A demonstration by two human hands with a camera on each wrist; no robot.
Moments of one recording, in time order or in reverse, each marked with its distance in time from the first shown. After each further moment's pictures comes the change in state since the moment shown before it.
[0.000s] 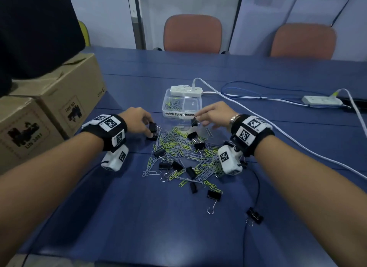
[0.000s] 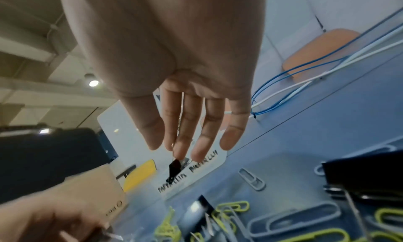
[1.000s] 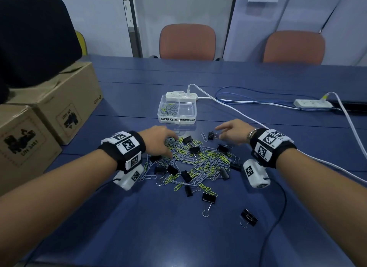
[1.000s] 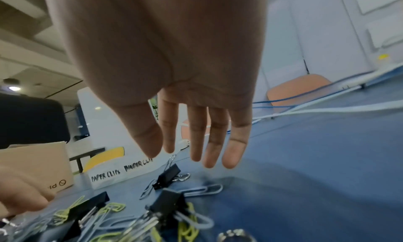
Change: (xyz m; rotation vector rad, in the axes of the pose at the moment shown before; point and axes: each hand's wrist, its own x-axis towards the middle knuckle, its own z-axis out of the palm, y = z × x) left_hand -0.022 0.067 0.030 0.140 -0.169 0.249; right_hand -0.026 0.056 -0.042 -0.362 -0.005 0.088
